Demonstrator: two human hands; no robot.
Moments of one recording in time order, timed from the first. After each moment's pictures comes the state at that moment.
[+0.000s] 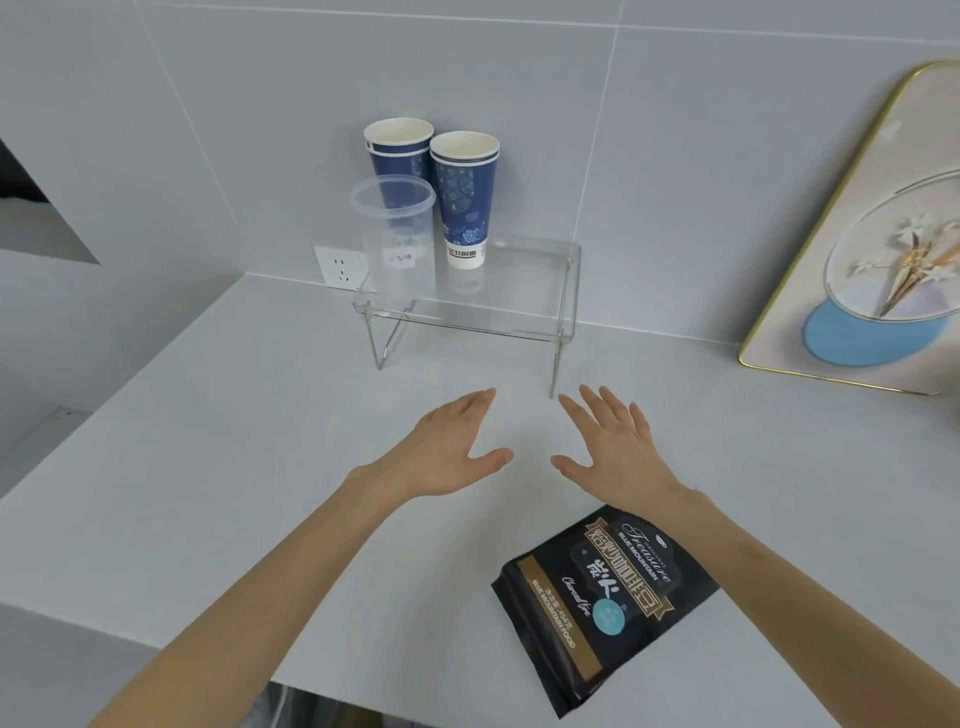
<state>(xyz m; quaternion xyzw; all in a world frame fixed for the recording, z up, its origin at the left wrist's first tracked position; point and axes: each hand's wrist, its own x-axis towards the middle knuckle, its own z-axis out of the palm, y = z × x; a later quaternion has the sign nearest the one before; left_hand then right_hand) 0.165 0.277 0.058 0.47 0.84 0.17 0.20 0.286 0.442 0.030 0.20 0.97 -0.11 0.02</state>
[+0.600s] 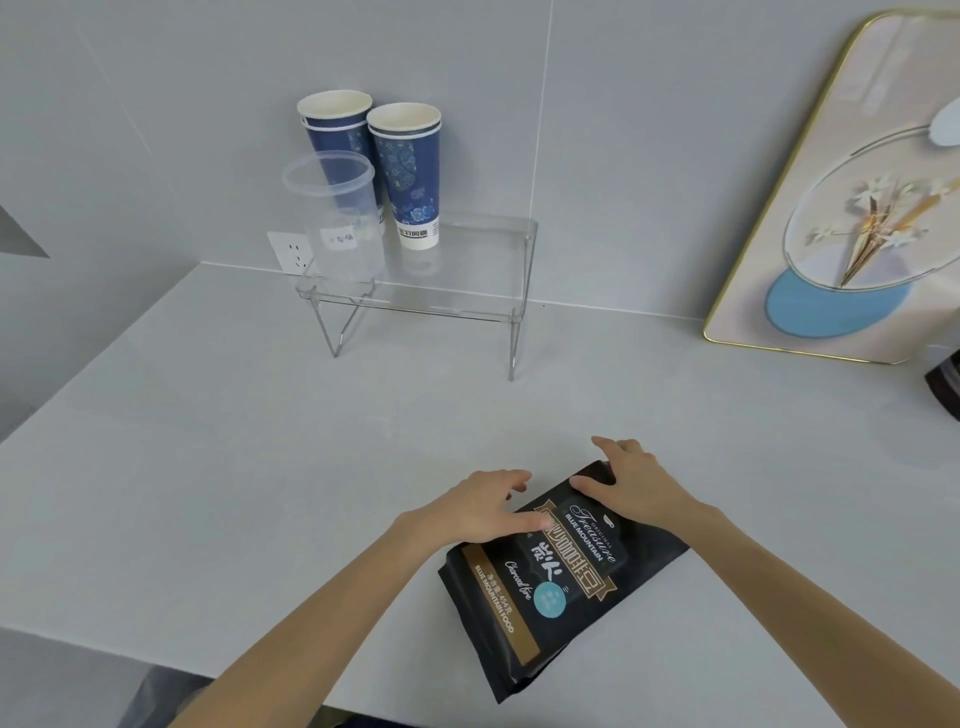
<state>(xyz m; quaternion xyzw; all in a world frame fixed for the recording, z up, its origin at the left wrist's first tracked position) 0.234 0.337 -0.004 0.42 0.78 0.18 0.42 0.342 0.499 -0.014 0.32 0.90 -0.25 0.14</state>
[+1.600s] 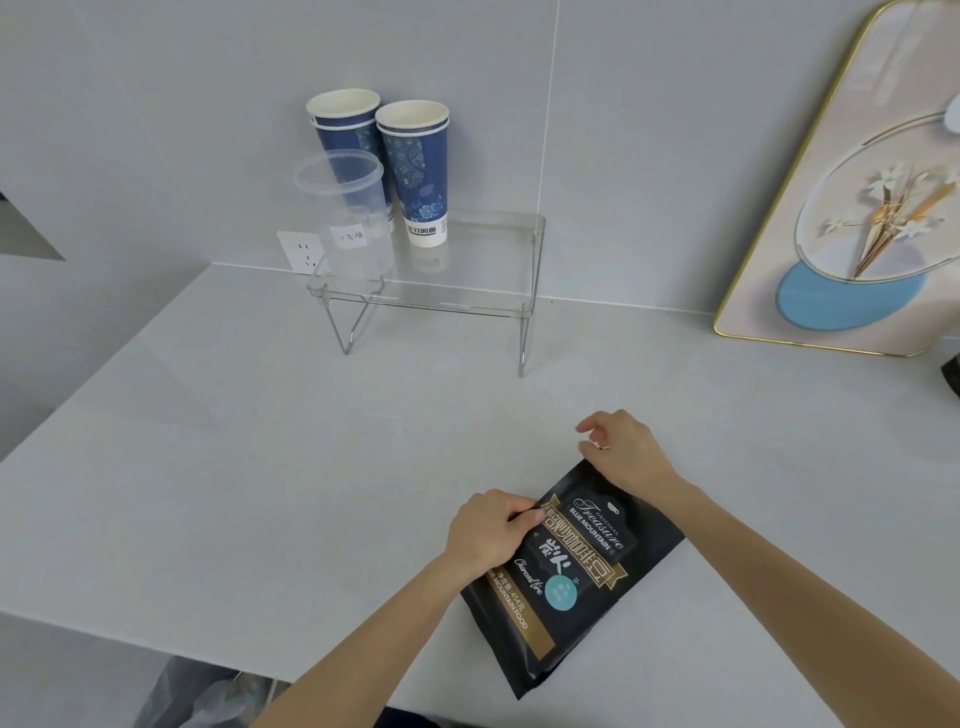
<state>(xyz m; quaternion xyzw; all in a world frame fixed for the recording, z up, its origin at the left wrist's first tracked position) 0.254 0.323 -0.035 0.36 0.83 0.27 0.33 0.314 0.492 -0.009 0.33 0.89 -0.31 -0.01</state>
